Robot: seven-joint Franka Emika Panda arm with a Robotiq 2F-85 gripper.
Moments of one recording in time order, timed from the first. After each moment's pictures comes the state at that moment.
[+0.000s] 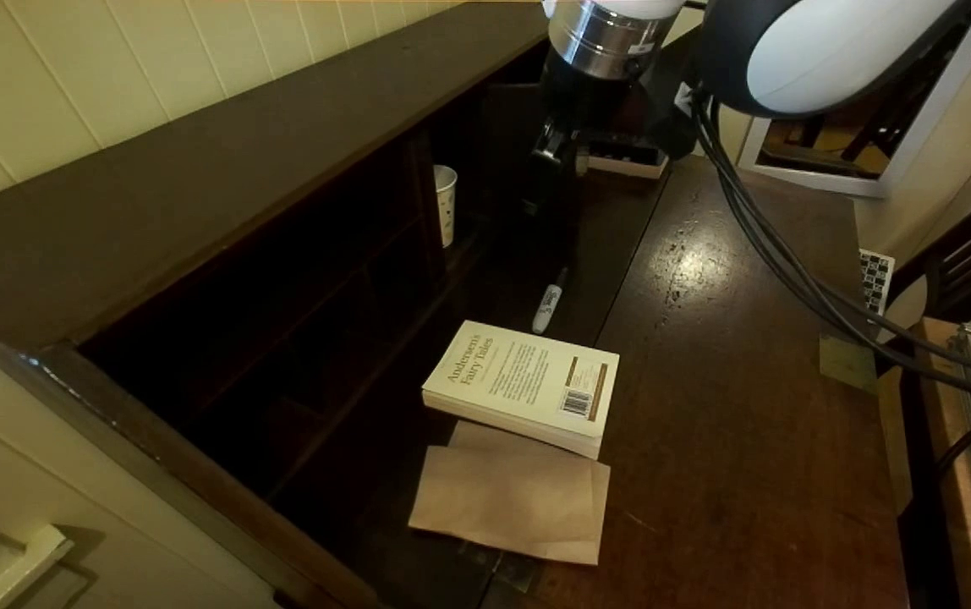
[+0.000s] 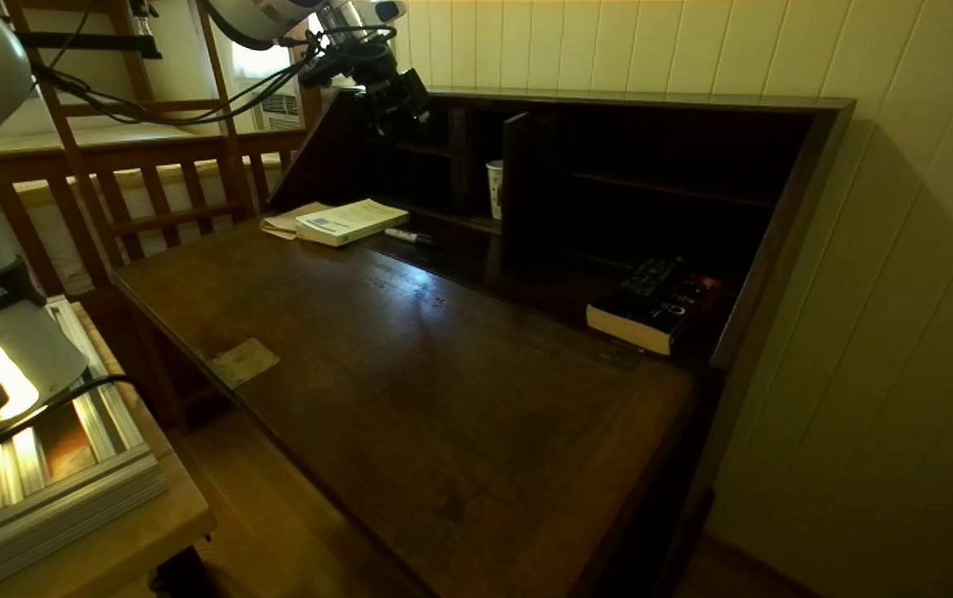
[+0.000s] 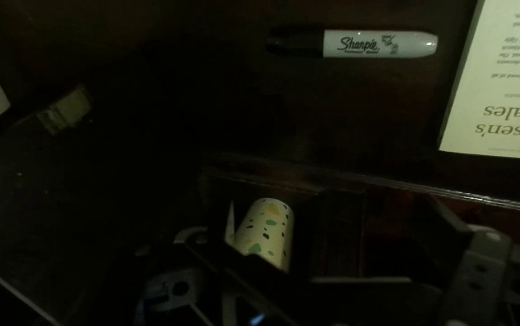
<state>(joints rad) 1.45 0.14 -1.46 -2.34 -0.29 2.75 0.18</state>
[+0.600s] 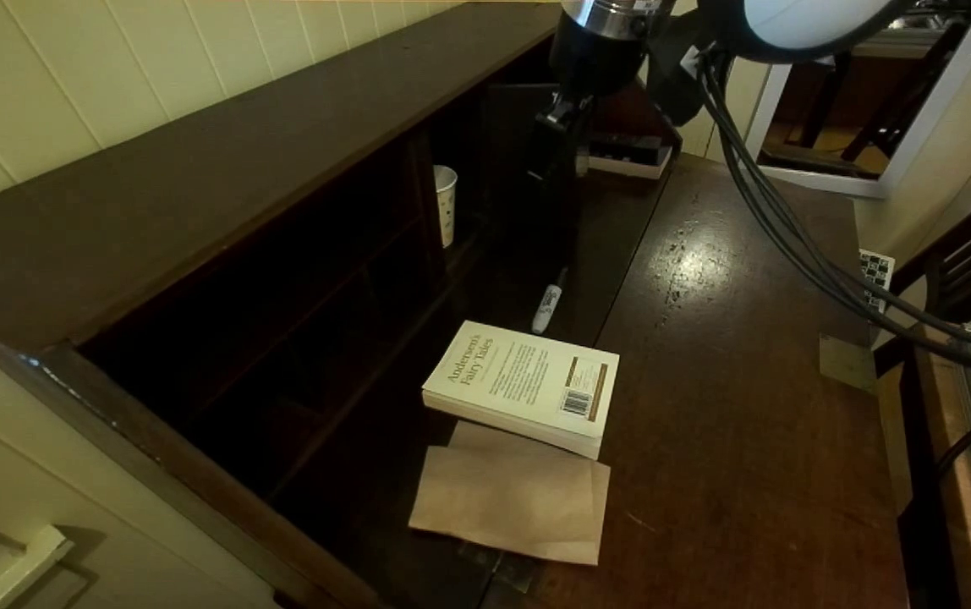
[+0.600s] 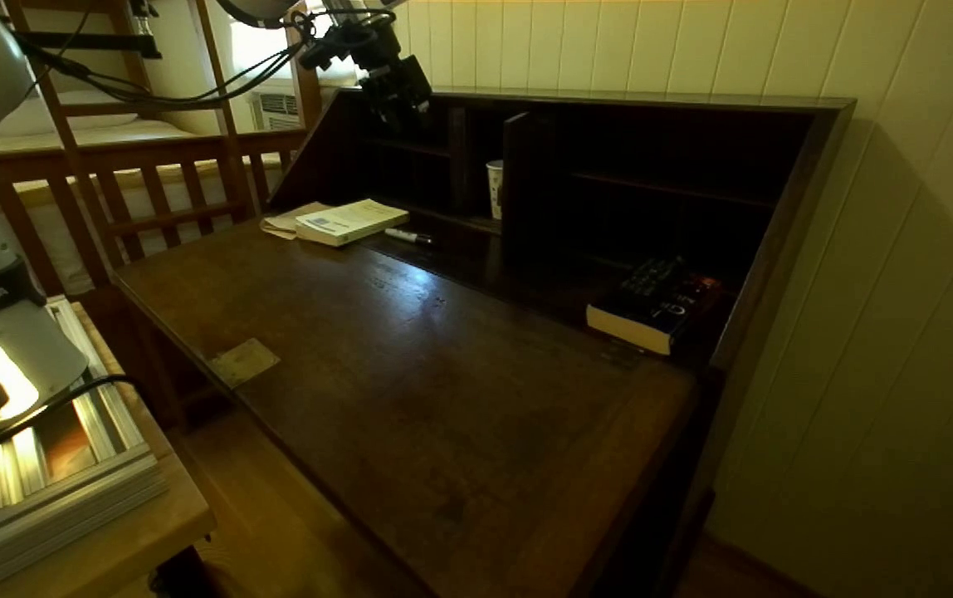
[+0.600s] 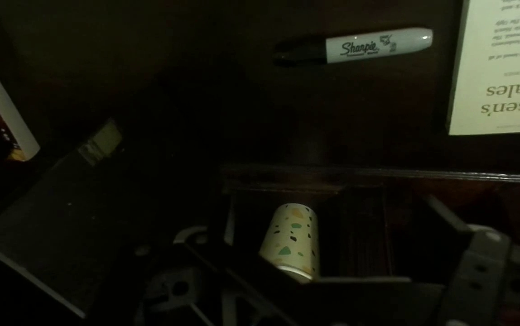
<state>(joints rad) 1.74 0.13 -1.77 -2.32 -0.20 2.65 0.20</state>
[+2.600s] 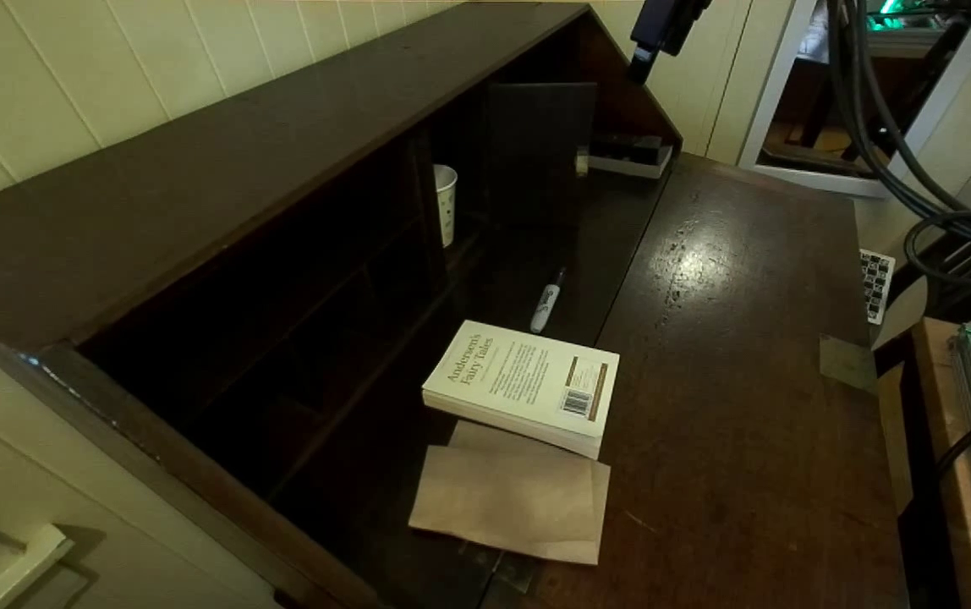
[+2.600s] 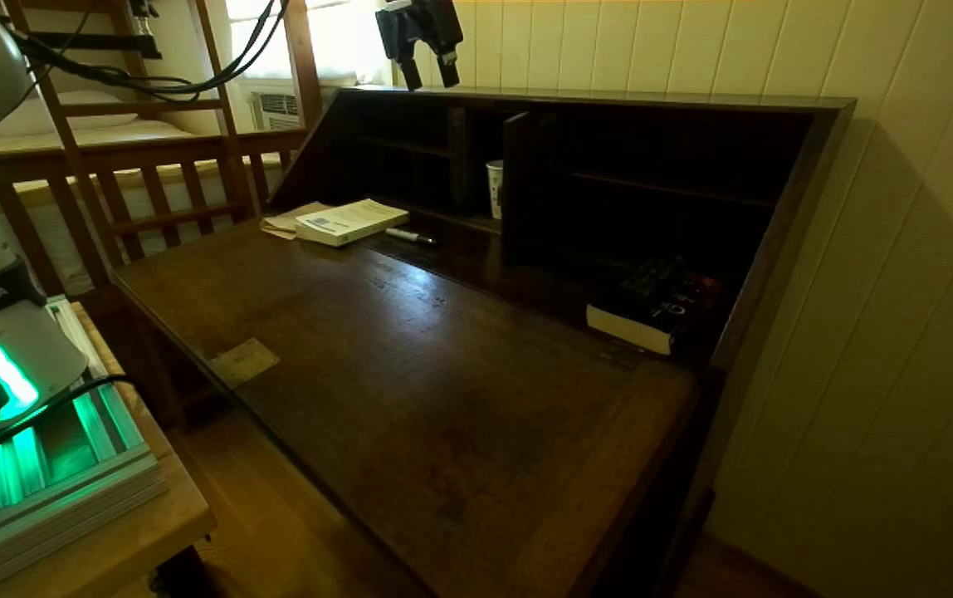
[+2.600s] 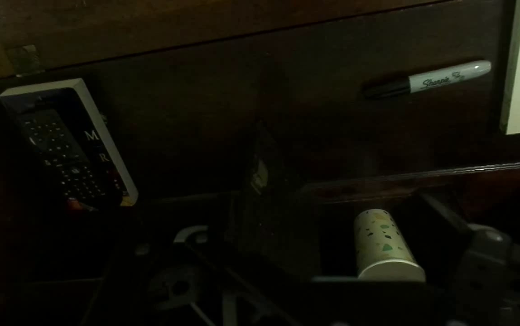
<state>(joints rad) 1.79 0.40 -2.15 -2.30 0.44 2.34 -0.46</state>
